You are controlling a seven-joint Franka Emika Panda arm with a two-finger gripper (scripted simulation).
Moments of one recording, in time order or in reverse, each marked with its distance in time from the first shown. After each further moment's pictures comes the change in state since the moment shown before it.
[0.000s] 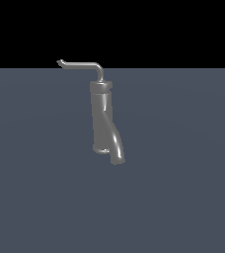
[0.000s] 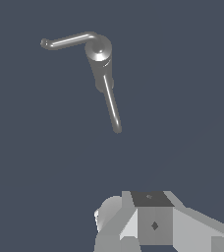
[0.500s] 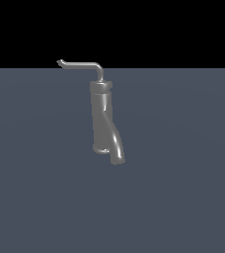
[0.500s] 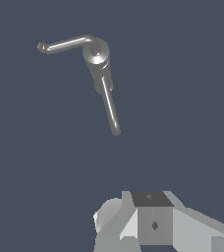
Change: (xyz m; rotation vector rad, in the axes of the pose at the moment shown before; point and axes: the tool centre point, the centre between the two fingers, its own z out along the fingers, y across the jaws) arm 0.006 0.010 0.002 0.015 0.004 0.000
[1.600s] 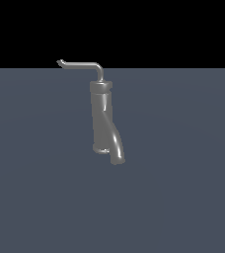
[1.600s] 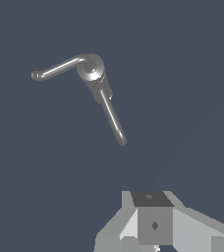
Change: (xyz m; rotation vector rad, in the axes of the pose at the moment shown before) arm 0.037 -0.009 0.010 0.030 -0.008 0.150
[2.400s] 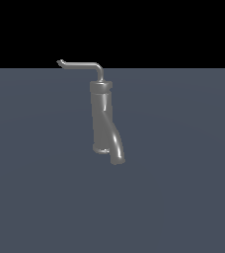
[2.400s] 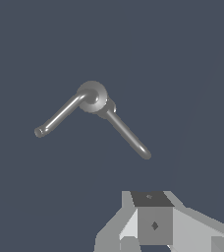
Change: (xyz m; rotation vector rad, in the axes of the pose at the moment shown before) arm 0.070 -0.042 0.035 0.025 -0.030 0.332
